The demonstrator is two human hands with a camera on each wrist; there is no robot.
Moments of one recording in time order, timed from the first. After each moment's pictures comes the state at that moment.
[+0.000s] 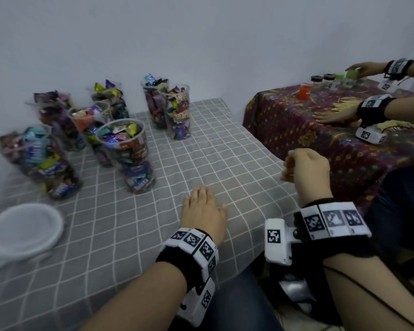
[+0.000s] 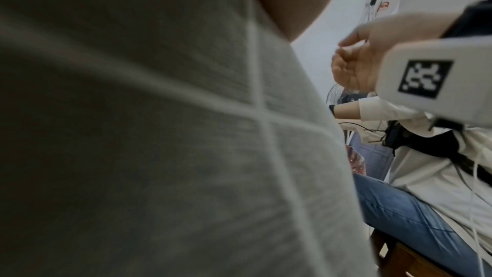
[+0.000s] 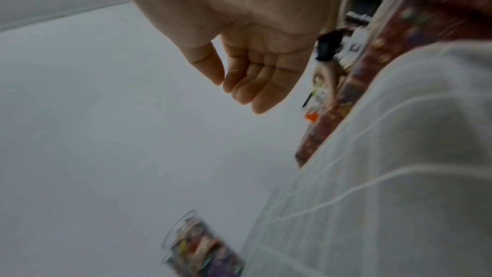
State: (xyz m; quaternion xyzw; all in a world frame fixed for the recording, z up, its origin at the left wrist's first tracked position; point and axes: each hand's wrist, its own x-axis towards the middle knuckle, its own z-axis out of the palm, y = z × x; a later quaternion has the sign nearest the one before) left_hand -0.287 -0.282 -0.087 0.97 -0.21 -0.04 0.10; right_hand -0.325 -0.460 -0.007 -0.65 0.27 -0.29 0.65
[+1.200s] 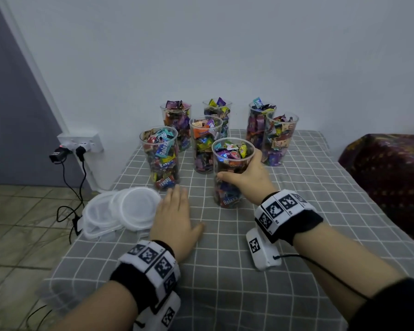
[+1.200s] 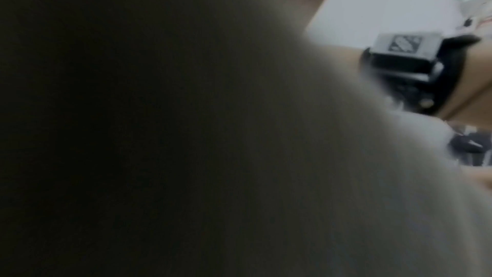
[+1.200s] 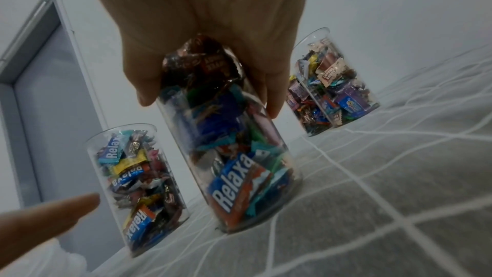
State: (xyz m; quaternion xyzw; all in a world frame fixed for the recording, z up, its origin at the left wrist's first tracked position) left_hand -0.271 -0.089 -0.051 0.99 0.01 0.03 0.11; right_hand -0.186 -0.260 -0.008 -0.84 -0.07 -0.09 0.54
